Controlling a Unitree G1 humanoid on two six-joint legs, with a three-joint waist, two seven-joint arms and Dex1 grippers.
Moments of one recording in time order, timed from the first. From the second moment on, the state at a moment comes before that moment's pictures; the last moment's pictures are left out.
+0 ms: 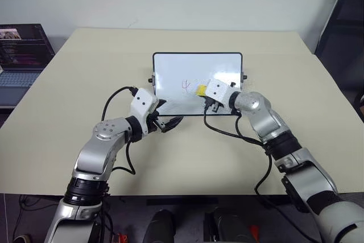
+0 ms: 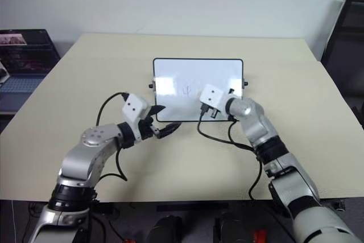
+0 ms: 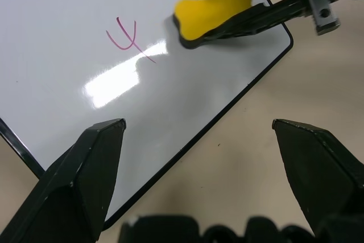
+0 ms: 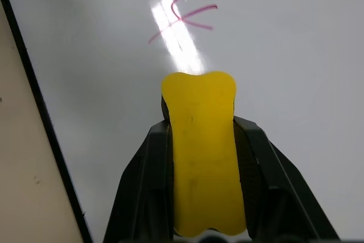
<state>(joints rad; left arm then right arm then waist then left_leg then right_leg) -0.38 0.51 -0.03 -0.15 -0.27 0.54 -0.69 -0.82 -0.32 0.32 0.39 -0.28 0.23 0.61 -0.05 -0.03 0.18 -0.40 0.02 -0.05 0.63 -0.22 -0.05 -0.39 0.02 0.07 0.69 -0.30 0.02</state>
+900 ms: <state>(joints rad) -0.32 0.49 0.09 -0.19 -0.34 0.57 -0.60 -0.24 -0.28 0.03 -0.38 0.14 0.57 0.54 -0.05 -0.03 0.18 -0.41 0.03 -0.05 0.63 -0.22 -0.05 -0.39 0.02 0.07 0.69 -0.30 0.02</state>
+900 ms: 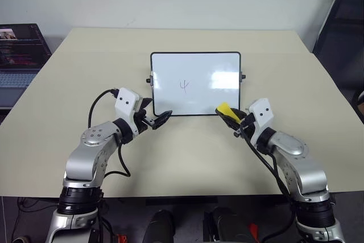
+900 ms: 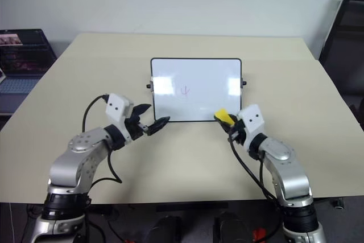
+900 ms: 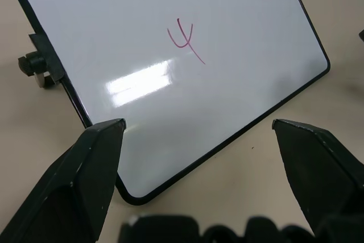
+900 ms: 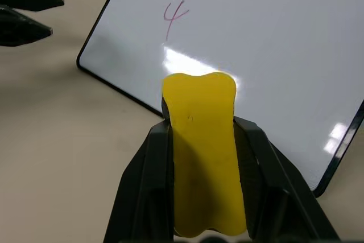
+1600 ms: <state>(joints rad) -0.32 0.49 0.09 -0.22 -0.34 0.60 -0.53 -0.37 -0.31 0.09 -0.26 0.10 0.48 0.51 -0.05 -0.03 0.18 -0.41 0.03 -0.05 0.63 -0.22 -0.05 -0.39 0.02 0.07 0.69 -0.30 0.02</state>
